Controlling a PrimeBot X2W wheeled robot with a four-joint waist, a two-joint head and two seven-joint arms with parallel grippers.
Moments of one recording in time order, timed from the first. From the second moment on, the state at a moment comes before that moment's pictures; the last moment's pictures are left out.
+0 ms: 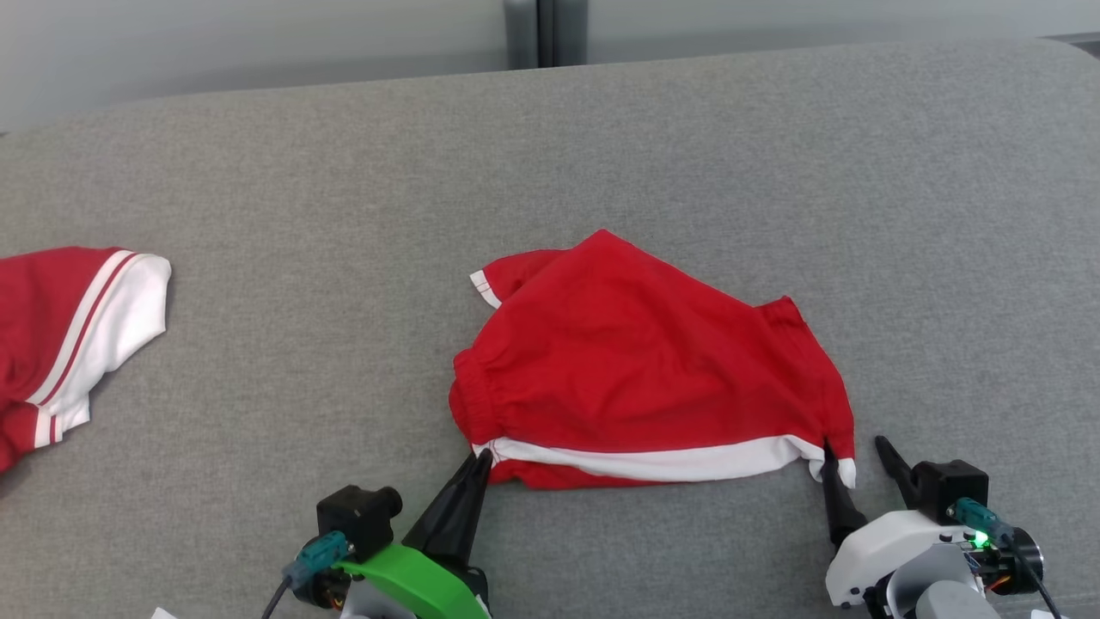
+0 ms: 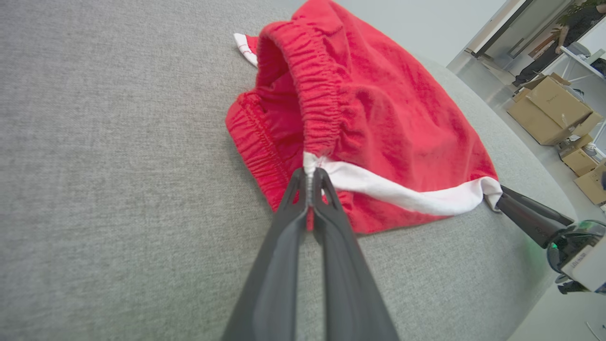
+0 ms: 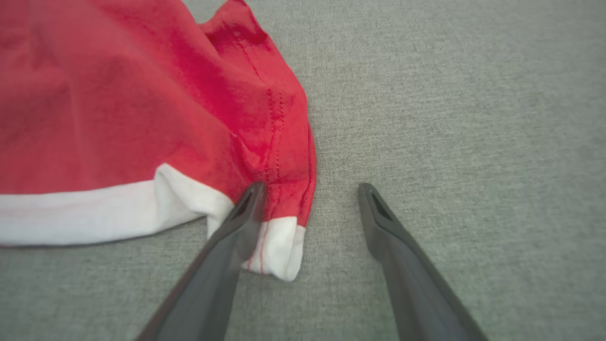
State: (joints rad) left arm -0.18 0.19 -0.63 0.38 -0.69 -0.13 -0.26; right arm -0.18 -0.05 0.01 0.62 0.18 0.13 -0.27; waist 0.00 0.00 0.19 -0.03
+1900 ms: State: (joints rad) left arm -1.15 0.50 -0.59 0.34 -0.77 -0.13 -0.25; right arm -1.06 -0.23 0.03 0.27 0.53 0.13 -0.08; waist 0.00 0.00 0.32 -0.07
